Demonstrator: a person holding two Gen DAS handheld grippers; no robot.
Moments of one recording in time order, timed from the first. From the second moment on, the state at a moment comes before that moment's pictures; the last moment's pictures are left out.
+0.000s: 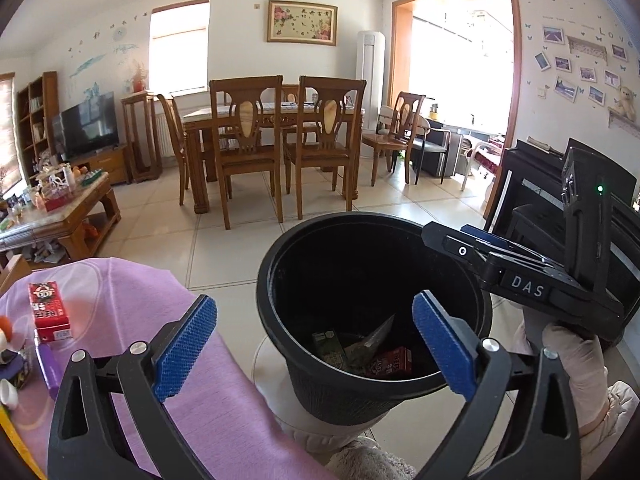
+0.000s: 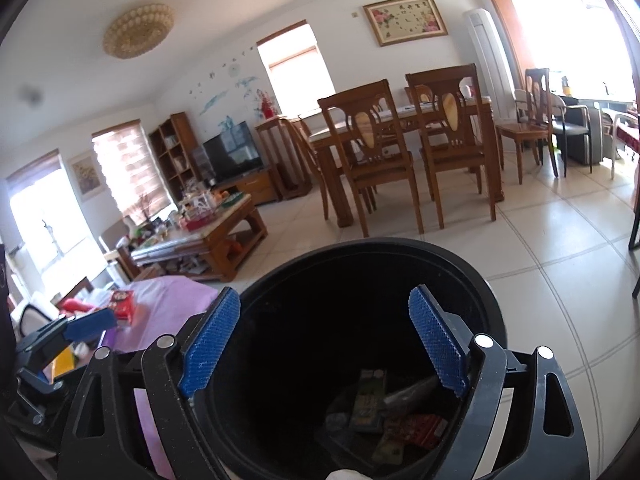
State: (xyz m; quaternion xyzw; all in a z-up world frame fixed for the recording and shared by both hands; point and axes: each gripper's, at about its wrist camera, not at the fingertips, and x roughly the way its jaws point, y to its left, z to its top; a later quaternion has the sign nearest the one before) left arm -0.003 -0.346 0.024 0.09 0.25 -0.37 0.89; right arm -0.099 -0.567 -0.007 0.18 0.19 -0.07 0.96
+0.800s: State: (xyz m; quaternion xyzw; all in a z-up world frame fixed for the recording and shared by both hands) left arm 0.089 -0.042 0.039 -0.05 0.26 -0.13 0.95; right arm 0.037 -0.293 0.050 0.07 0.25 0.13 0.96
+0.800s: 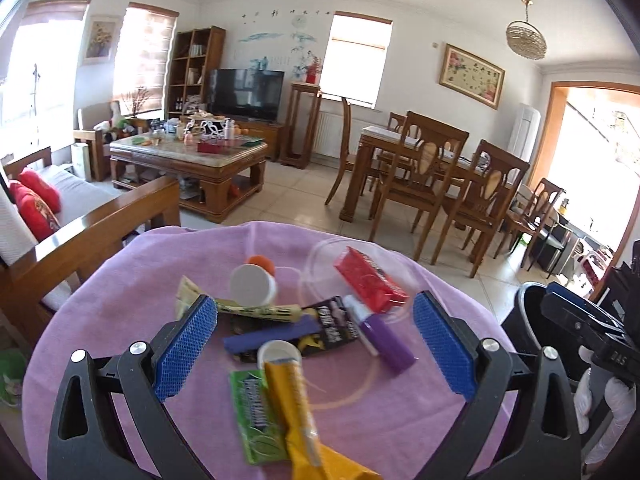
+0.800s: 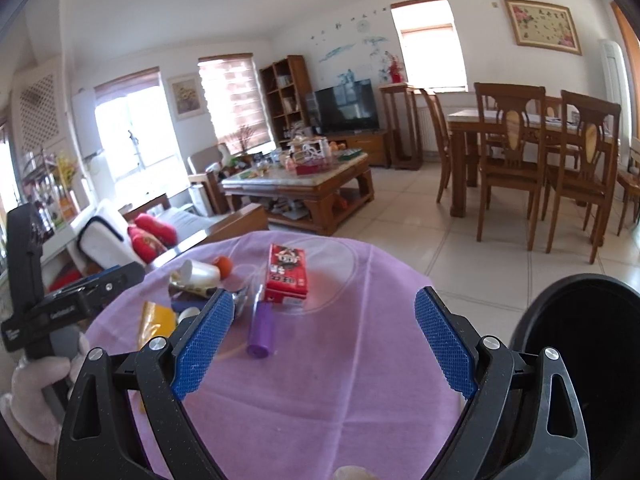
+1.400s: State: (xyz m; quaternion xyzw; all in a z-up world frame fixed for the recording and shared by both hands) left arm 0.173 -0.016 -0.014 -0.05 0.36 -0.13 0.93; right arm 0.220 -0.200 -0.004 0.09 0.41 0.15 0.90
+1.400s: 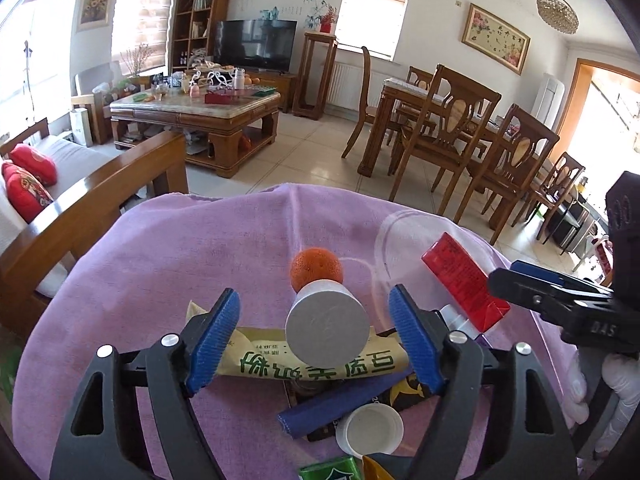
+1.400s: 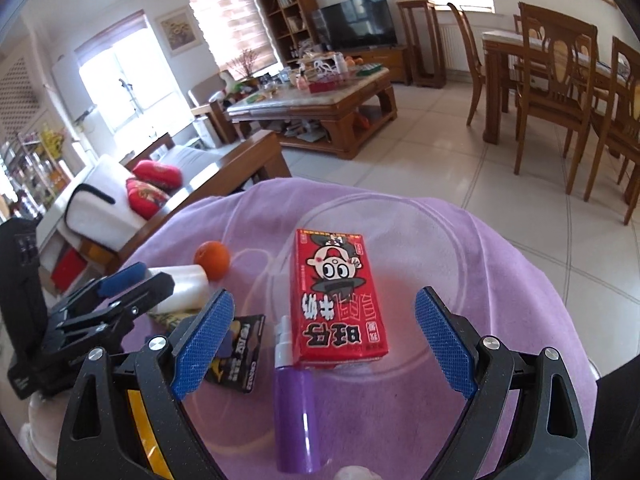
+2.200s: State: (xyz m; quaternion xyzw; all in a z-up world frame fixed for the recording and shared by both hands) left arm 0.138 -0.025 0.014 -0.03 0.30 -0.15 0.94; right arm 0.215 -0.212 -0.014 0.11 0.36 0.19 0.91
